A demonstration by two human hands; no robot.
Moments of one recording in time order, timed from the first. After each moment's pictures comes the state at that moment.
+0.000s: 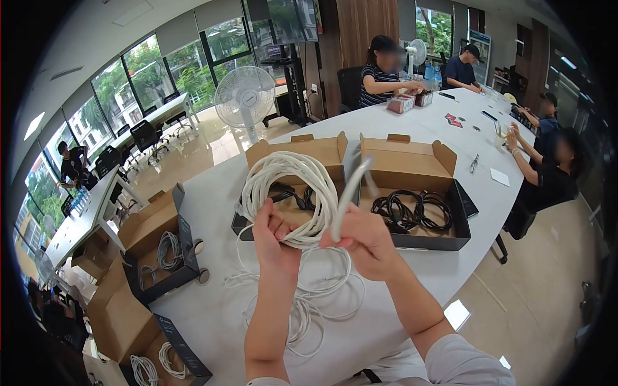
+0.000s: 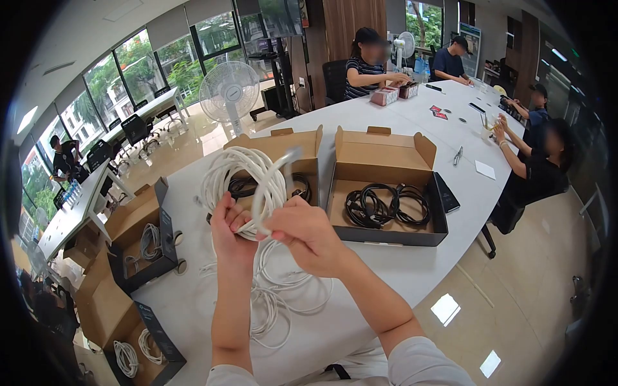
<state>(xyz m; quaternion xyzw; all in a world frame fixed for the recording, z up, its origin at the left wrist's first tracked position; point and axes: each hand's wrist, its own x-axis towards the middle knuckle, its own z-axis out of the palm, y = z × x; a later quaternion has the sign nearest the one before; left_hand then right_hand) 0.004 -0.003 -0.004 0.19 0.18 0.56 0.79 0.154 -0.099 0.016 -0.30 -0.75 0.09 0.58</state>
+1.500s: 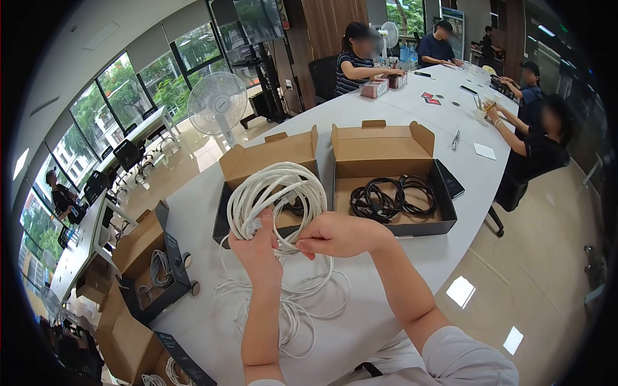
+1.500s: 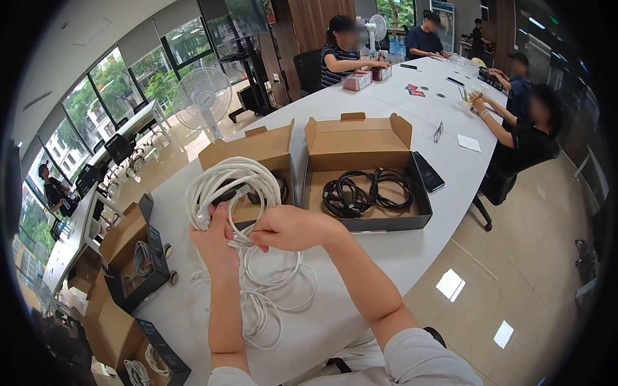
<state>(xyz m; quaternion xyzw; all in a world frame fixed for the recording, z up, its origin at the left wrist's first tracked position) 0.039 -0.031 -0.005 0.46 0.28 0.65 0.53 0.195 -0.084 0.004 -0.45 -0.77 0.33 0.31</state>
